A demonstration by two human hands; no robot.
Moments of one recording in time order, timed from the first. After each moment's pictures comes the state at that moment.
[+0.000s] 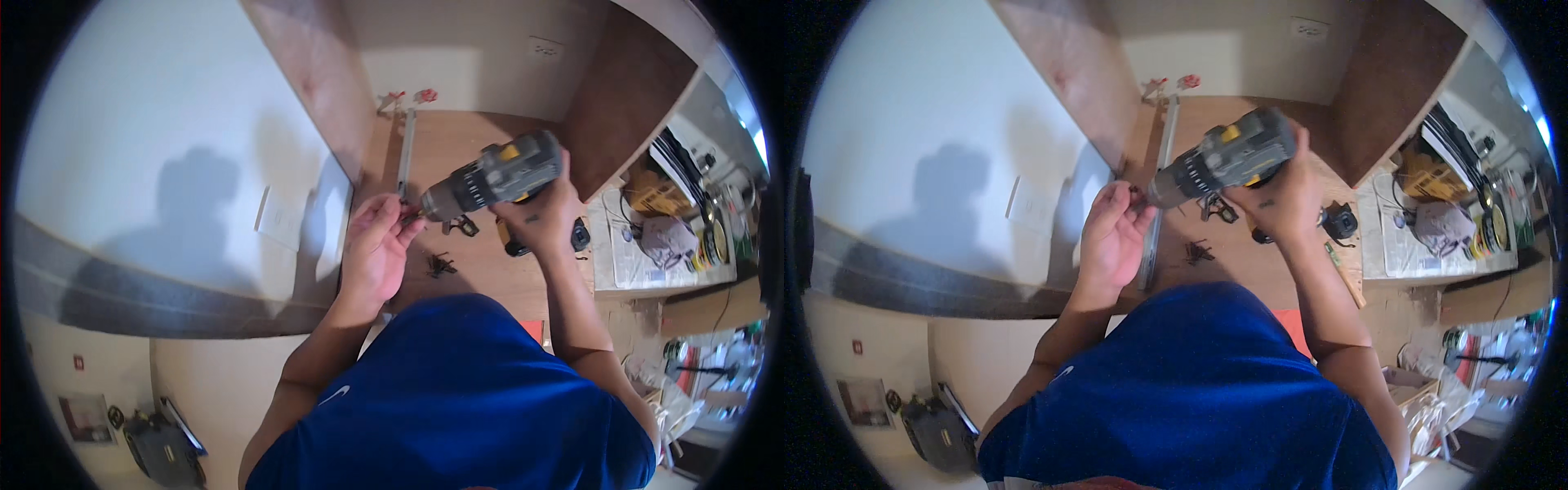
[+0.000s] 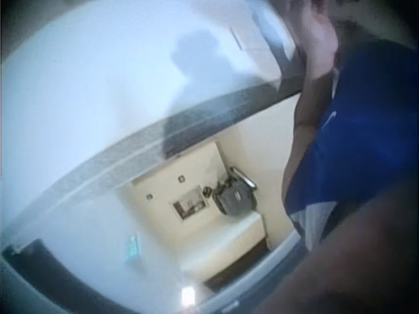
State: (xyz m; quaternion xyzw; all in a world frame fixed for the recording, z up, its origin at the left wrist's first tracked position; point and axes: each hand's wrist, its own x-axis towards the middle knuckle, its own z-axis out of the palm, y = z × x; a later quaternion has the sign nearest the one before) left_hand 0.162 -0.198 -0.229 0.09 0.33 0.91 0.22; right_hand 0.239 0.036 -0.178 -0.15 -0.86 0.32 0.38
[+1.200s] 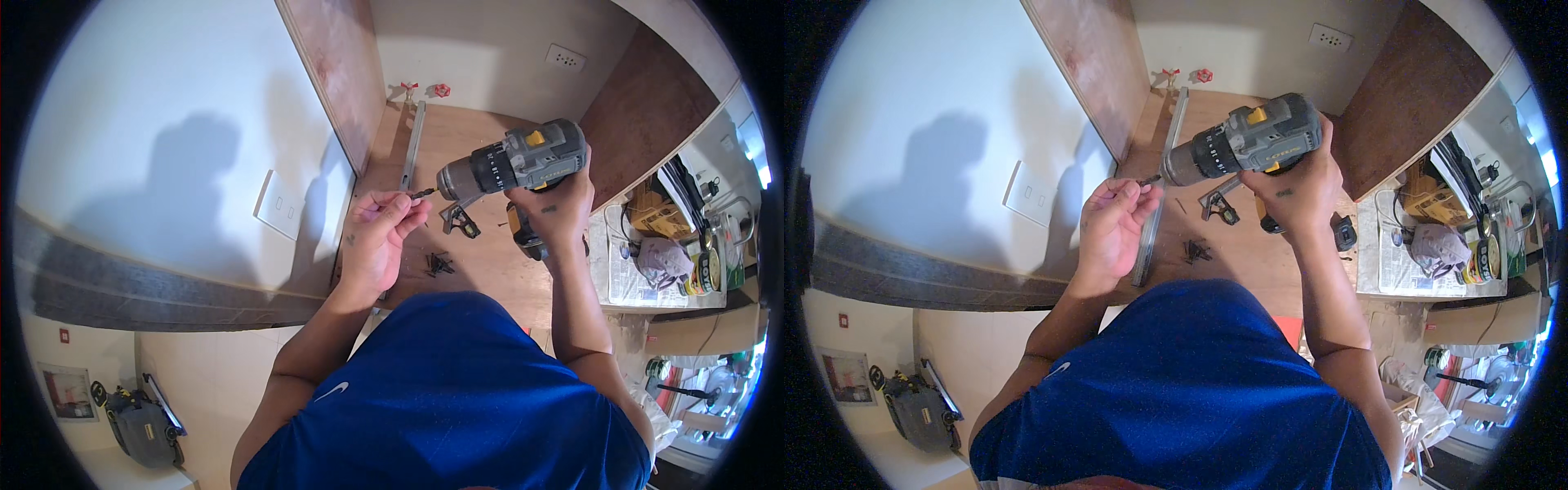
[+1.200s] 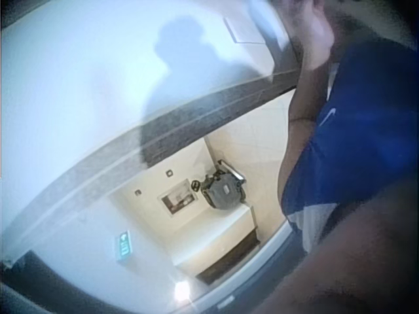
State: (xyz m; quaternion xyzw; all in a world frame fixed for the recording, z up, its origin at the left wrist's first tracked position) left_hand 0.147 -0.205 -0.235 0.09 0.39 0.90 0.17; right_hand 0.213 0.043 -0.167 -0.15 -0.86 0.32 0.37
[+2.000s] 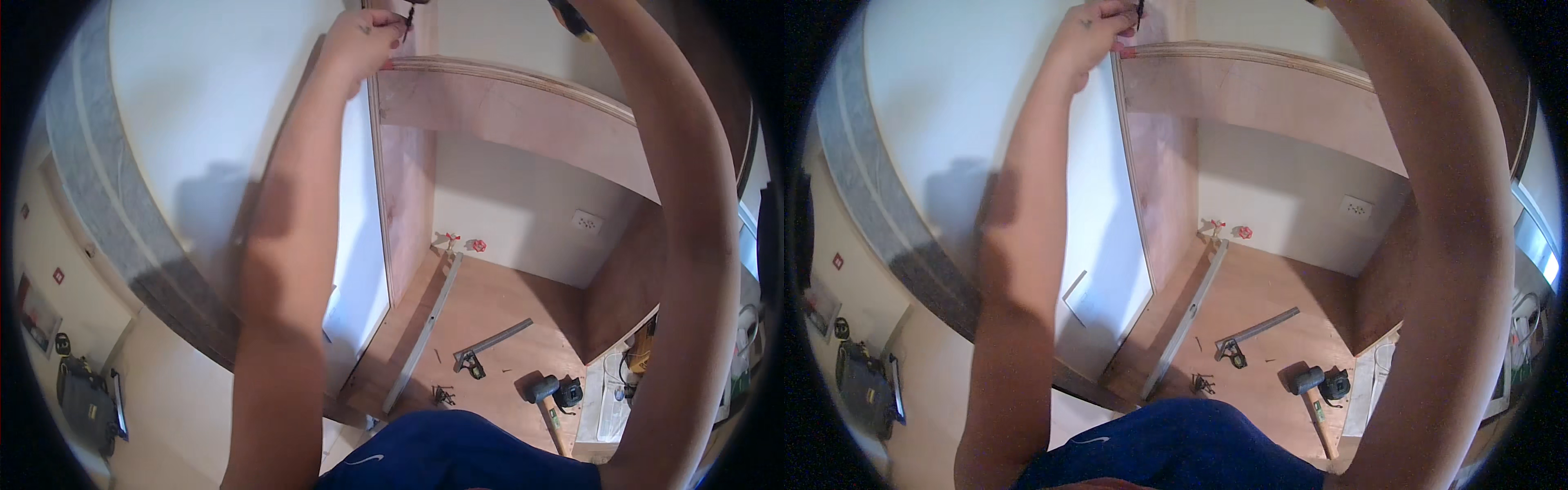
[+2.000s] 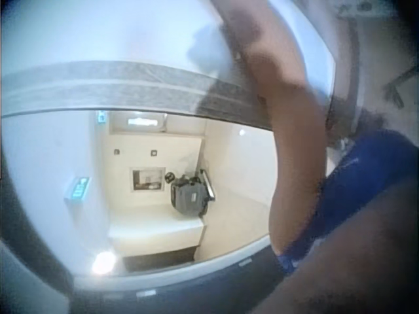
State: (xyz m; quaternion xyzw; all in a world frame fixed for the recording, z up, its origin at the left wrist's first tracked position) left_hand -0.069 -0.212 0.157 0.34 0.71 0.51 -0.34; right_hand 0.090 -0.036 0.287 0.01 -0.83 -0.18 0.53
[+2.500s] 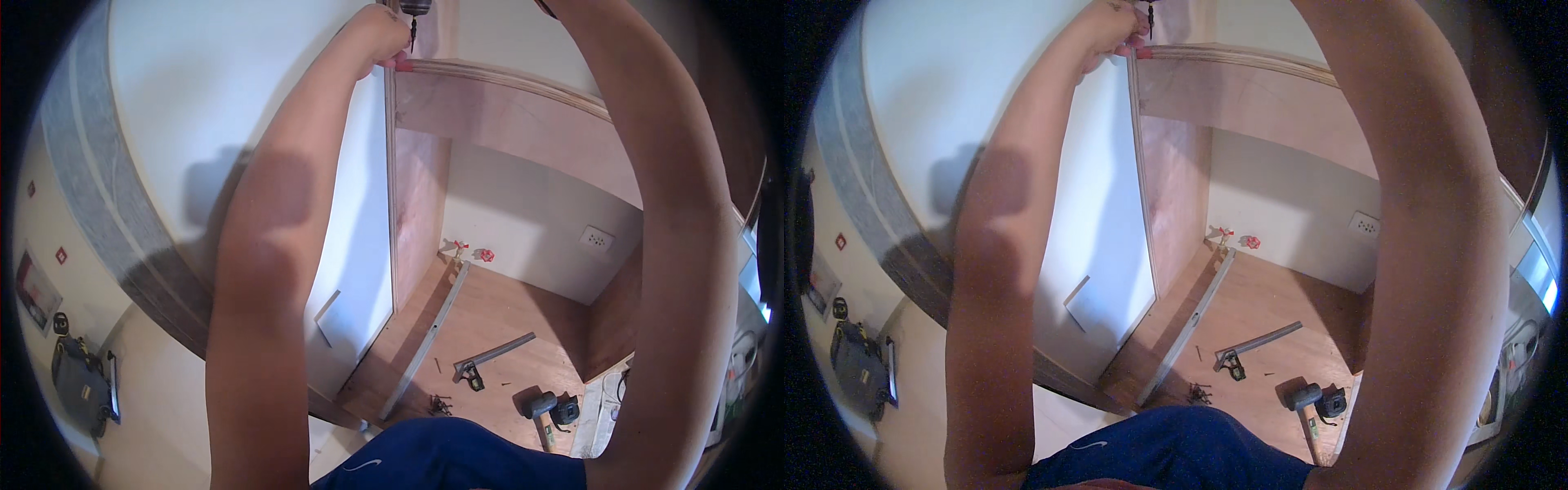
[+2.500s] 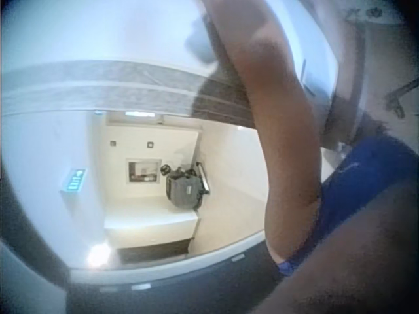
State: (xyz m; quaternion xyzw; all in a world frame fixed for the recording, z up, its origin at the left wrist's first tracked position) left_hand -0.084 -0.221 0.182 0.19 0.81 0.49 -0.27; right_hand 0.005 -0.063 0.312 0.08 -0.82 -0.27 0.50
